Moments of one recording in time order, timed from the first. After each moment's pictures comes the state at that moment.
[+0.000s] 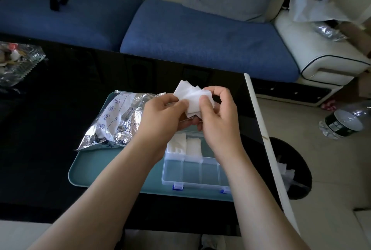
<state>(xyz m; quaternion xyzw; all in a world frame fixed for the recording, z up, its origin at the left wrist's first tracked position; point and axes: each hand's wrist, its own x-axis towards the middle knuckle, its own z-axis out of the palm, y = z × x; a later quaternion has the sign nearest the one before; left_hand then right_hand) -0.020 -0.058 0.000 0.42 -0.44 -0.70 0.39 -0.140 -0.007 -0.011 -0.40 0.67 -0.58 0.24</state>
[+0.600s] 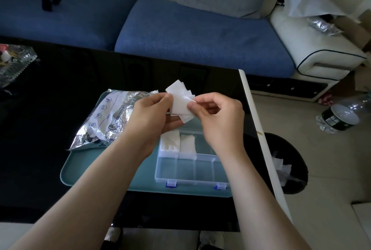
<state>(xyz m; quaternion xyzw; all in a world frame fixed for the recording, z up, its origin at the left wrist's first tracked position) -0.022 -0.066 -0.009 0.45 -0.41 -0.71 0.36 -0.159 0.005 -0.016 -0.45 0.69 -0.55 0.12</state>
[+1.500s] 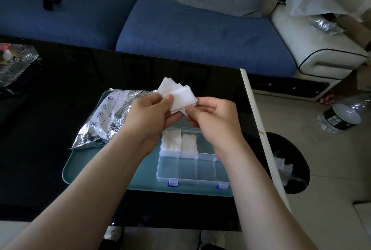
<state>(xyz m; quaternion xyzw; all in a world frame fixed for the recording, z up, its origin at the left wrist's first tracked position) -0.017 -0.069 -0.011 0.43 -0.39 -0.73 0.38 -0.146 0.005 -0.002 -0.33 0.69 -0.54 0.36</state>
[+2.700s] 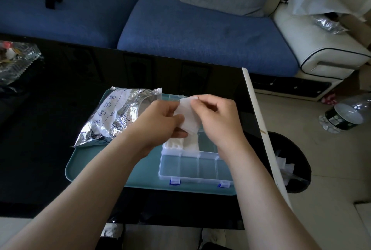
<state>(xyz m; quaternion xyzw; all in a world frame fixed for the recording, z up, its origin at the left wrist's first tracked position) -0.008 -0.066 -0.020 0.41 -0.60 -0.65 0.21 -0.153 0.002 -0.013 -0.41 0.71 -0.51 0.27</state>
